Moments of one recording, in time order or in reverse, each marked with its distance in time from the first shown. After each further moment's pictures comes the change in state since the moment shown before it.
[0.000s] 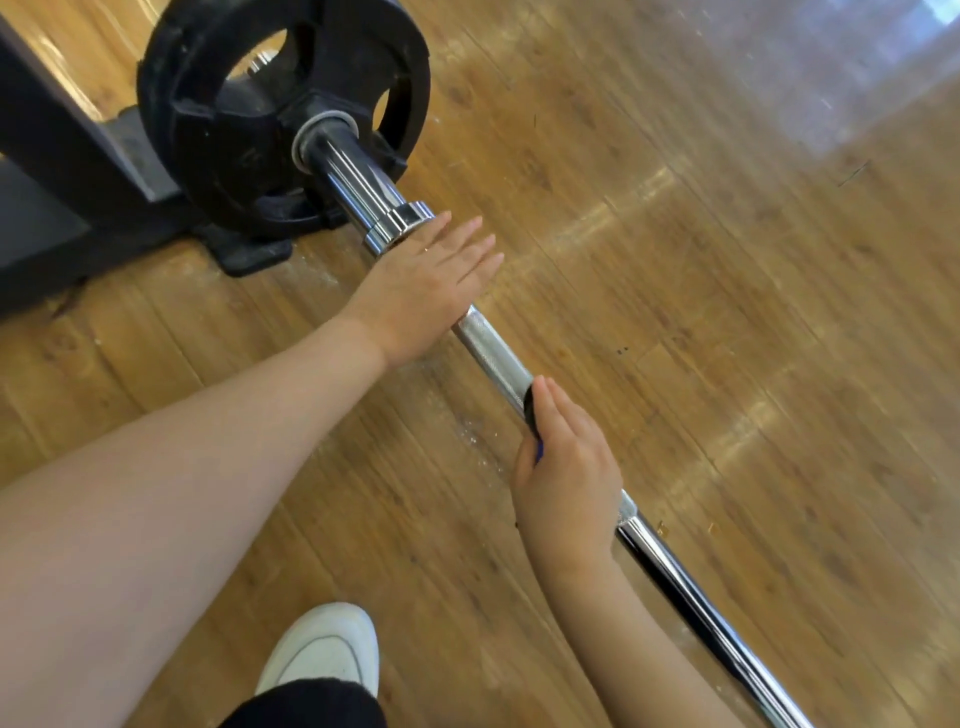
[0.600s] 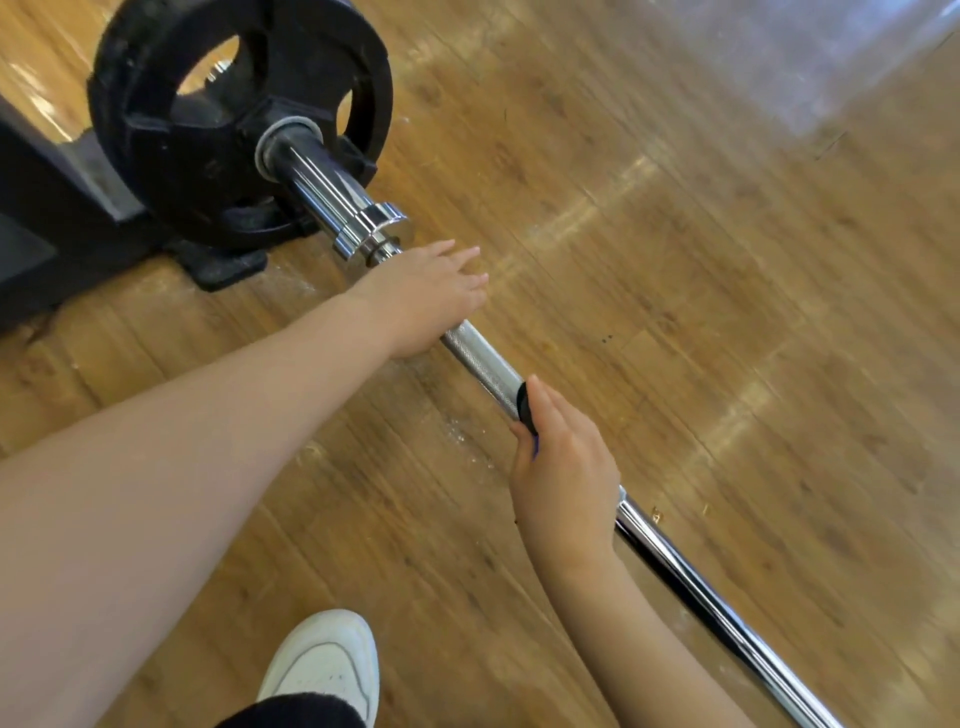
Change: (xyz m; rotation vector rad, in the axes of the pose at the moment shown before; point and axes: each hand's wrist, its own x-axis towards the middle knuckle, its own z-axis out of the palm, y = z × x) left_hand 0.033 0.010 -0.022 0.151 -0.463 0.104; right_hand -0.001 0.007 -0.005 -0.010 -0.026 0.063
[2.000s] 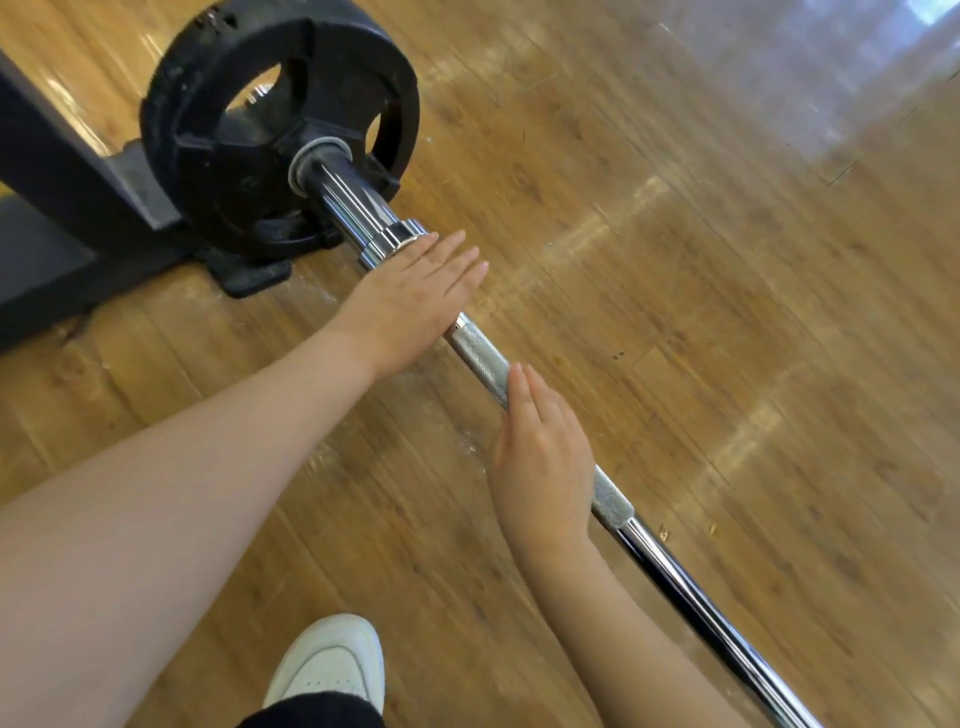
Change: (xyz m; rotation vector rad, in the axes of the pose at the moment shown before) left_hand -0.025 -0.003 0.029 -0.066 0.355 -0.228; right_hand 0.009 -0.012 0.021 -0.017 0.018 -0.158
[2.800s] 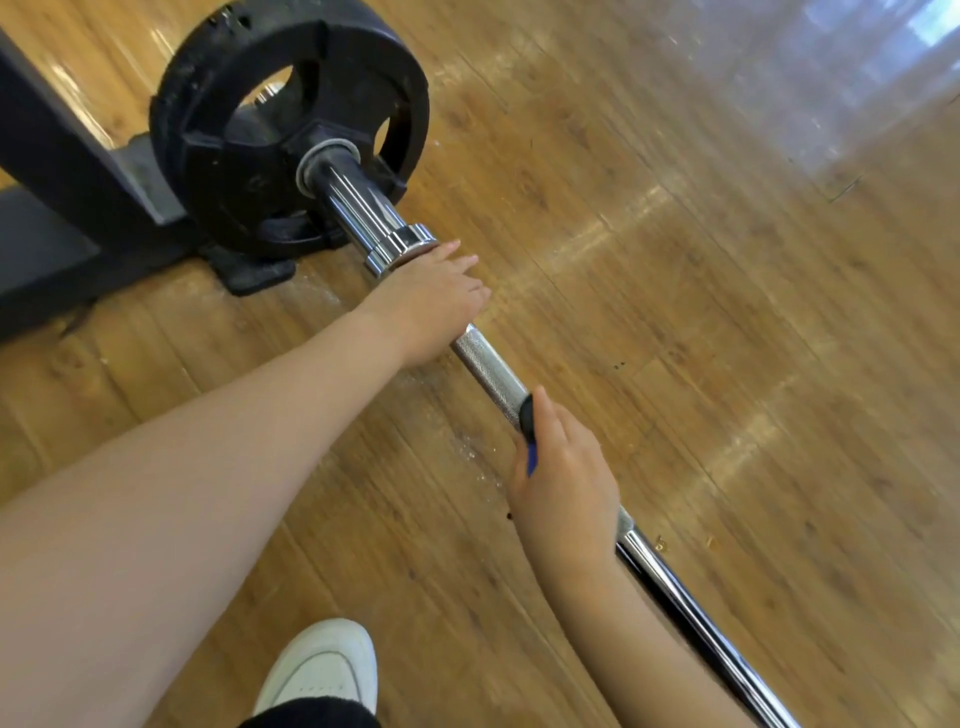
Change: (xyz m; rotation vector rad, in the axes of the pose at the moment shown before) left_hand 0.025 0.002 -0.015 -0.034 -0.245 0.051; right_hand -0.005 0.008 -0.019 -0.020 -0.062 0.075
